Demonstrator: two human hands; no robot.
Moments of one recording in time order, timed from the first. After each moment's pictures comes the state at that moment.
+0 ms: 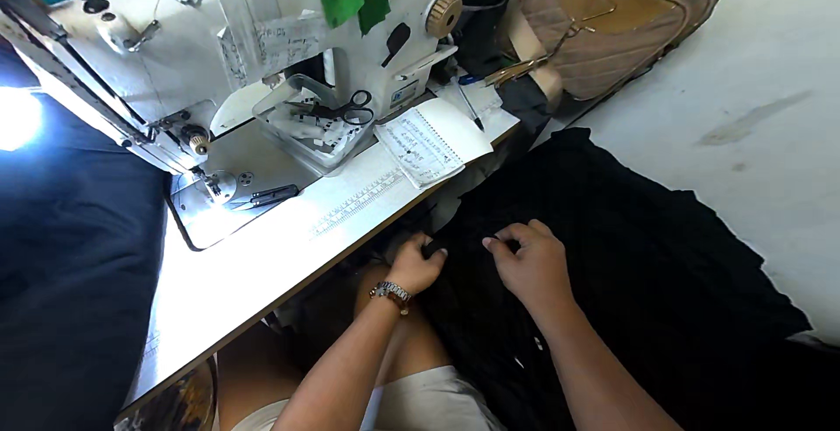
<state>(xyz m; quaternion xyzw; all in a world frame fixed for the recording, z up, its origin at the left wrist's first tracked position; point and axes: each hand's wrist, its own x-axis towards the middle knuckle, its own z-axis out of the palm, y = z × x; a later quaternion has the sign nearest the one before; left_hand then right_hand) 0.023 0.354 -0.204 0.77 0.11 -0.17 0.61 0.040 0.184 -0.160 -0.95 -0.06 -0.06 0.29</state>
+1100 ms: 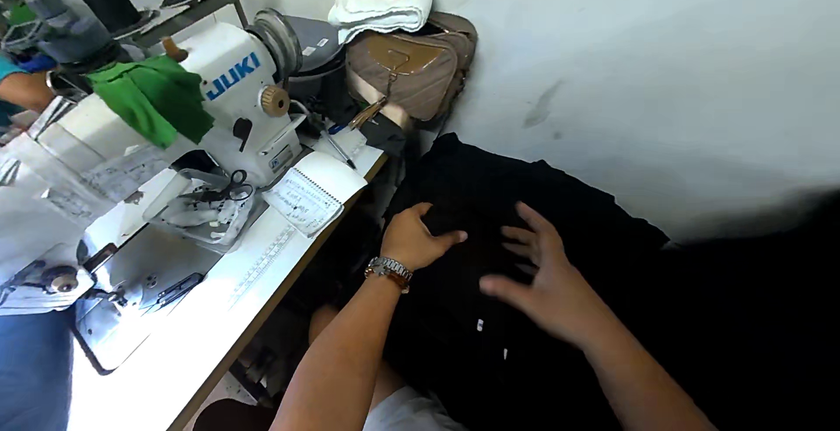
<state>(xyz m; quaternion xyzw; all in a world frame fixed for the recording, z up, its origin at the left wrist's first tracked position) 0.110 0.231 -0.156 0.87 -0.11 -0.11 0.47 0.000 0.032 -0.144 -0.90 0.03 -0.01 0.44</state>
